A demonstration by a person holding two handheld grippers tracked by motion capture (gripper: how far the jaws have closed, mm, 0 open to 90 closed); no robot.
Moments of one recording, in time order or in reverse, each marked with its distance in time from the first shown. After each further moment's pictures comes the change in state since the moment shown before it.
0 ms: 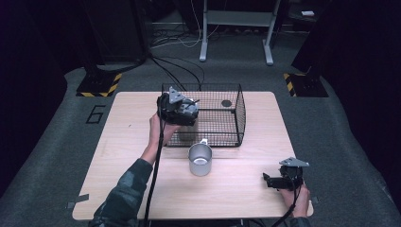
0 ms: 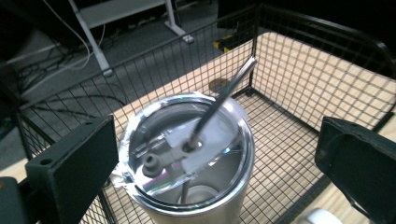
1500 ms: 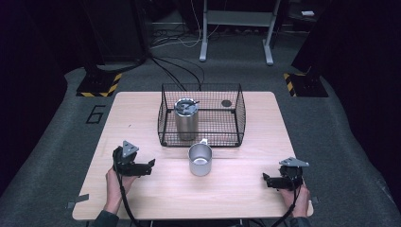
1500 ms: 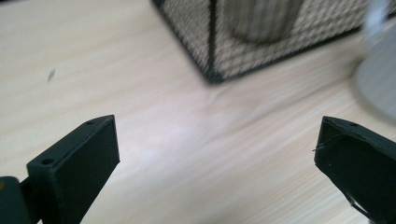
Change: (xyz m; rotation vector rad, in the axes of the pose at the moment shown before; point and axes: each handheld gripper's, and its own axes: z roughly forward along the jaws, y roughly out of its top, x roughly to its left) left arm 0.032 -0.193 -0.088 0.215 0.123 -0.177; right arm 0.001 0.000 0.000 0.001 -0.002 0.003
